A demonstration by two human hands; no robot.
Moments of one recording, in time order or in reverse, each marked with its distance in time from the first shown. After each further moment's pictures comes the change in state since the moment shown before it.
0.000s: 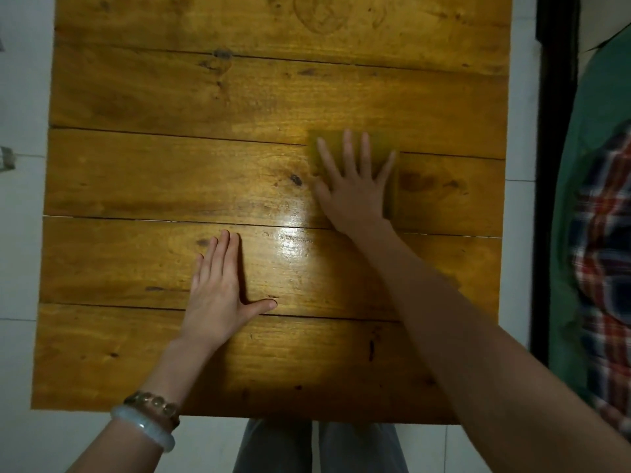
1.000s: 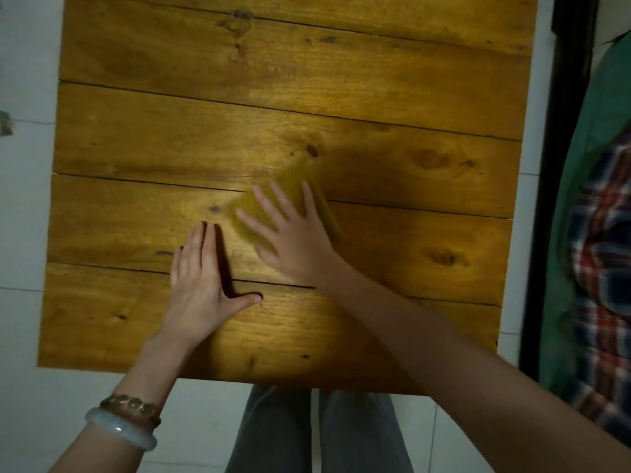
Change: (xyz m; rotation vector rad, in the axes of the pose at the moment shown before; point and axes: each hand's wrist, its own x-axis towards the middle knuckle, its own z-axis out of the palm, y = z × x) left_hand -0.041 -0.037 0.007 -0.044 0.043 -0.043; right_hand -0.084 -0.087 0.031 -0.034 -0.010 -0.589
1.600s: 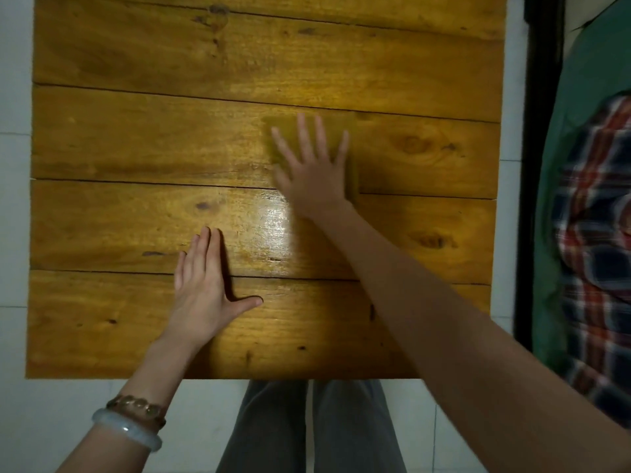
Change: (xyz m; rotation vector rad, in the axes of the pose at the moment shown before) left_hand -0.003 0.005 0.015 0.019 -0.033 0.053; right_hand 0.032 0.057 -0.022 -0.001 0.003 0.498
